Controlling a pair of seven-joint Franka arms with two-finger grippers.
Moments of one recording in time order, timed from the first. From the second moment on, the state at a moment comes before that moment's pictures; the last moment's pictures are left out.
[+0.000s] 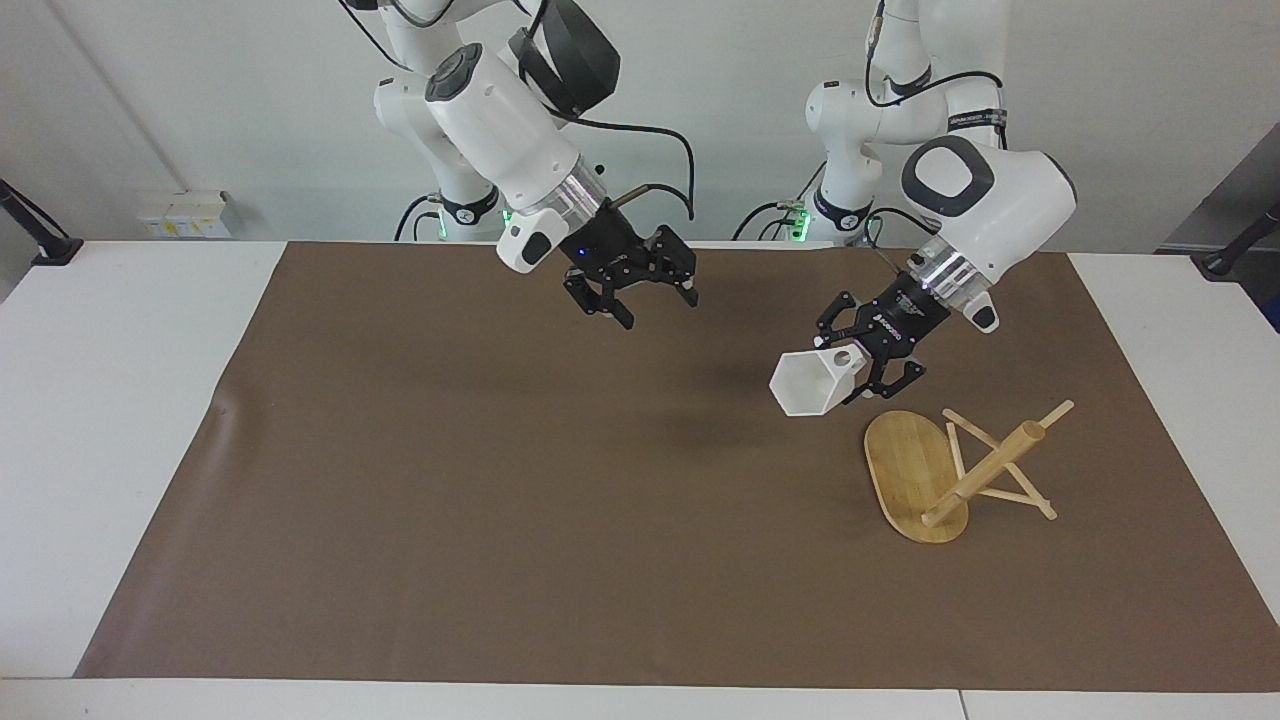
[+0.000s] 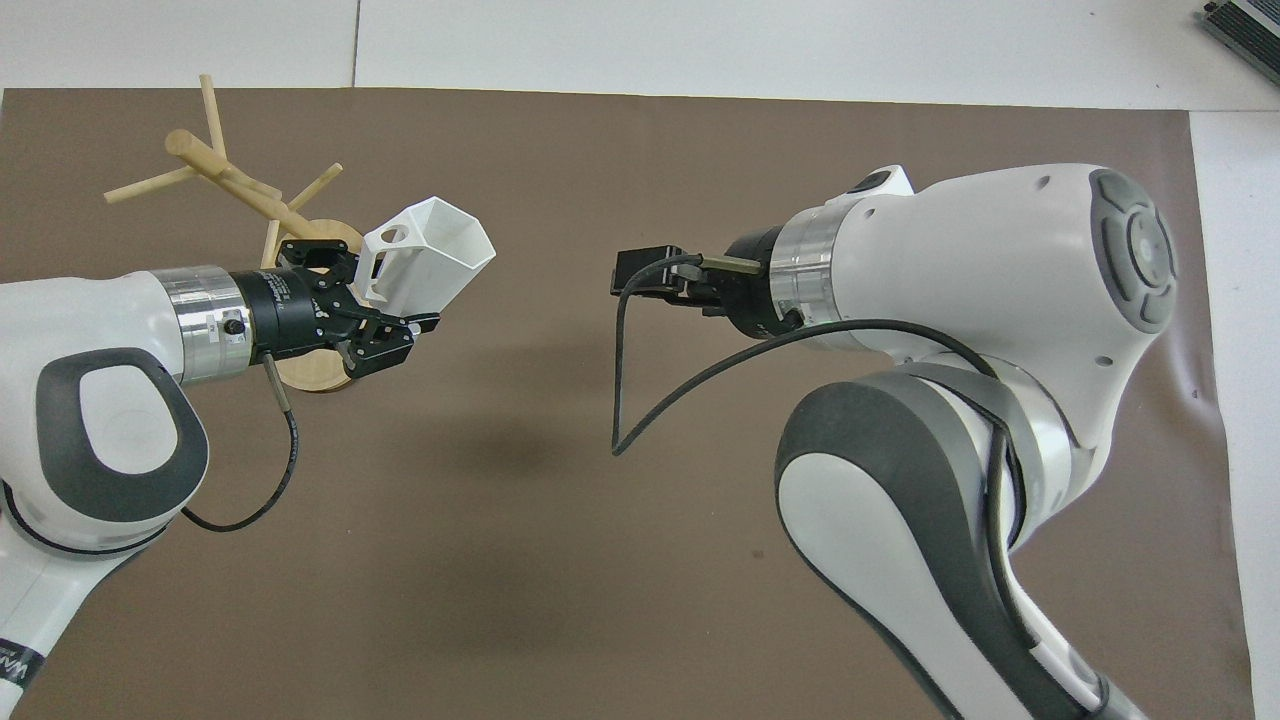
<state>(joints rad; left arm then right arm) -0.19 -0.02 -0.04 -2.12 -0.92 2.39 -1.87 0.06 0.13 0.39 -1.69 0.42 2.18 0.34</state>
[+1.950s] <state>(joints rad) -0.15 0.01 -0.05 -2.17 -0.92 2.72 -2.13 -0.23 0.09 0.28 -1.69 0.12 2.06 -0.35</state>
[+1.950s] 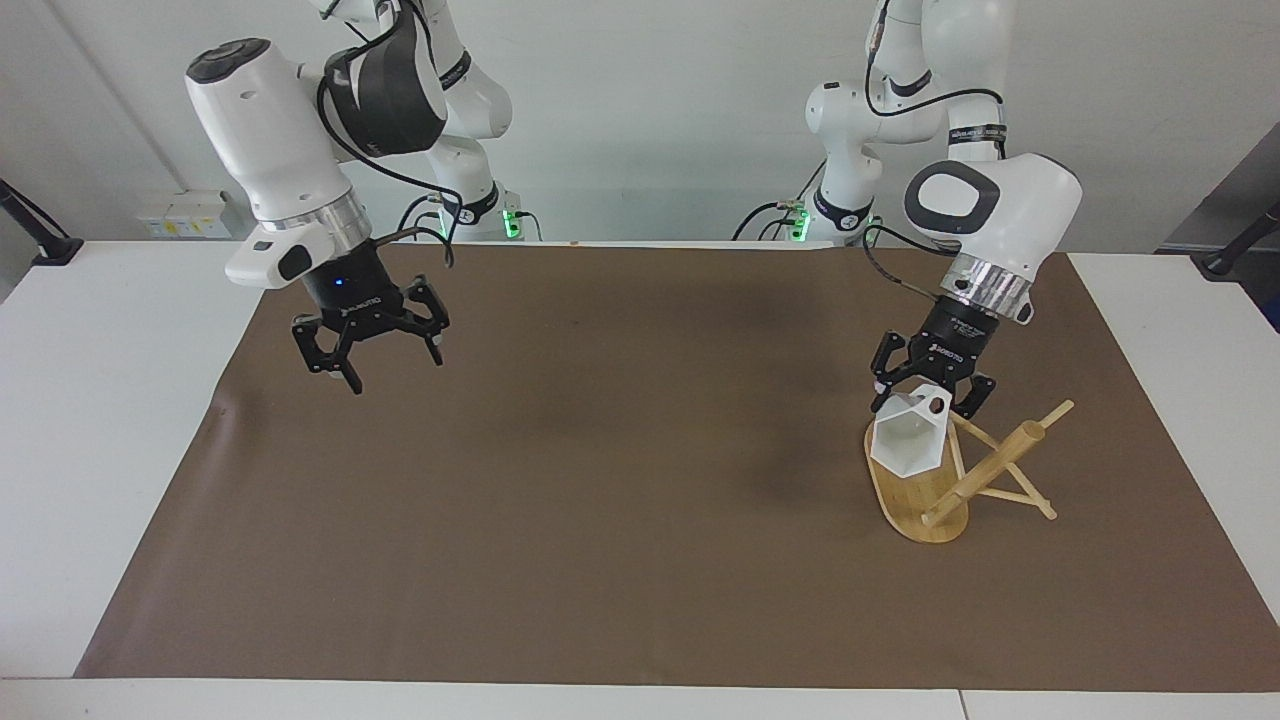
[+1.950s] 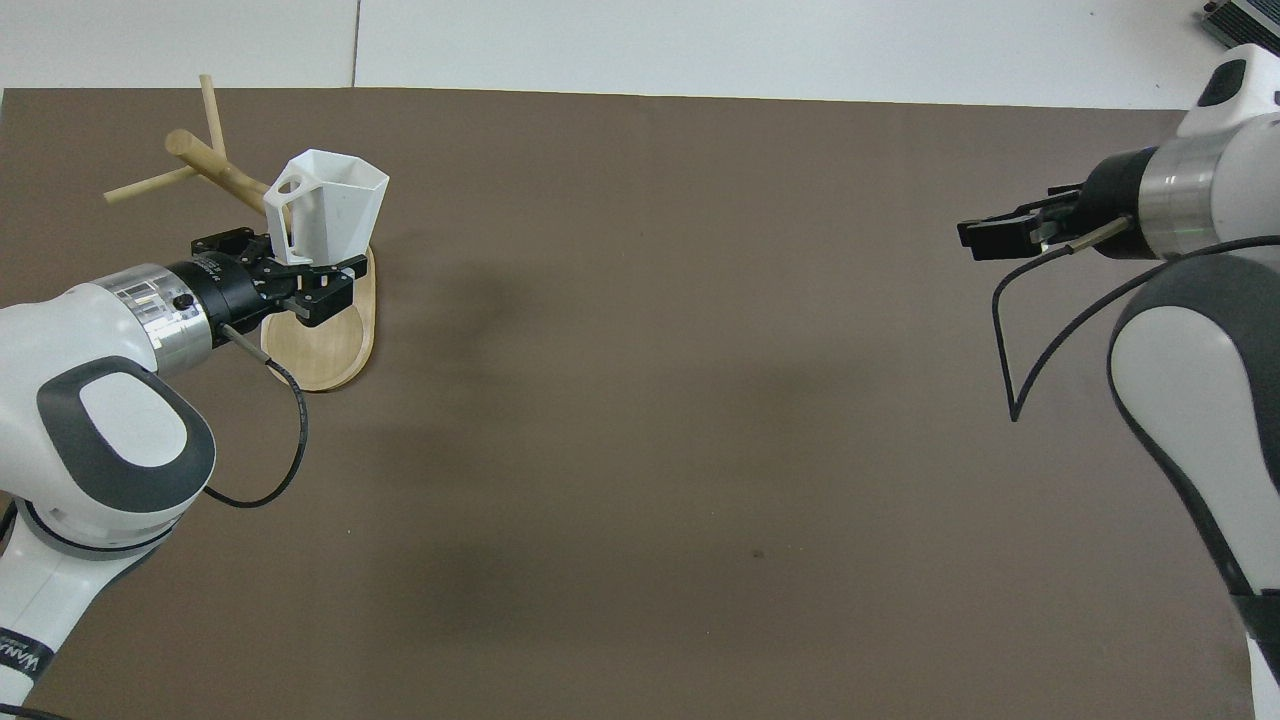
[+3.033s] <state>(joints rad) -0.15 0.03 -0.05 -2.16 -0.92 2.77 -2.25 -0.23 0.06 0.12 -1.69 0.07 1.83 -0.35</state>
